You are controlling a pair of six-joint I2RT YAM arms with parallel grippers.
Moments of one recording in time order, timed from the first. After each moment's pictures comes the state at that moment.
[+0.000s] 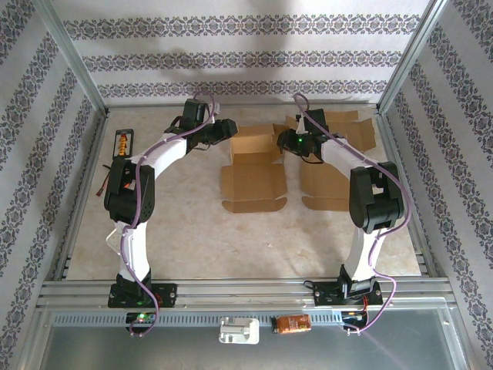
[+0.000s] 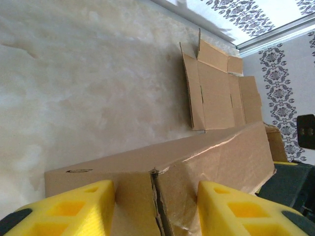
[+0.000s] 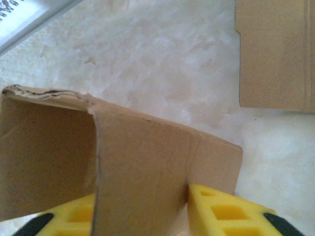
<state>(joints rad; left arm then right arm) -0.27 2.05 1.59 -0.18 0.50 -0.64 0.20 1.91 1.37 -0.27 -0.36 0.56</state>
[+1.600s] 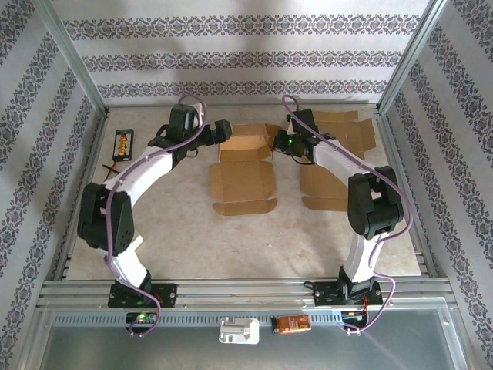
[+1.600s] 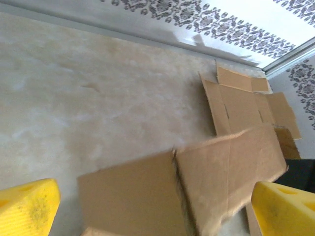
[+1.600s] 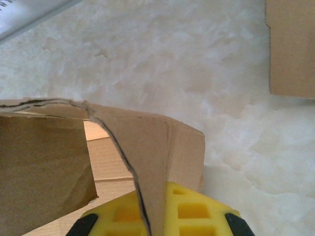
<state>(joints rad) -0.29 1.70 1.31 -0.17 0.21 -0.50 0.29 1.86 1.38 -0.32 -0.22 0.56</state>
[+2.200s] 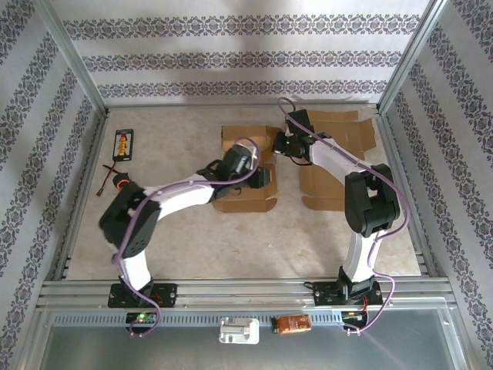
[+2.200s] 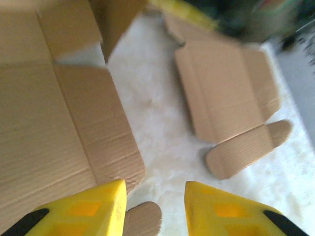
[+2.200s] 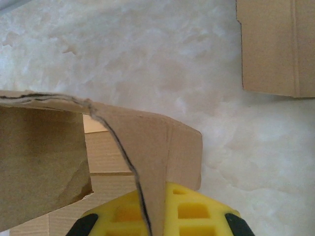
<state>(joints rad) -0.70 1.87 1.20 -0.01 0.16 -0.62 0.32 1.89 1.41 -0.37 -0.12 0.55</state>
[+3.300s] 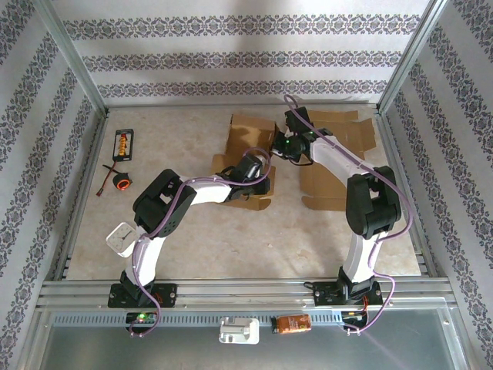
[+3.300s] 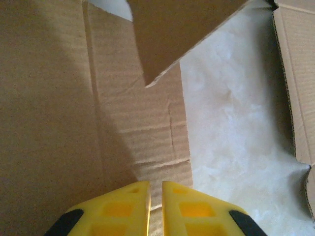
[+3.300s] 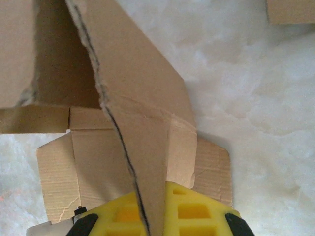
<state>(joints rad) -0.69 2.11 1.27 0.08 0.13 -0.65 0.34 1.88 1.45 -0.52 -0.23 0.71</state>
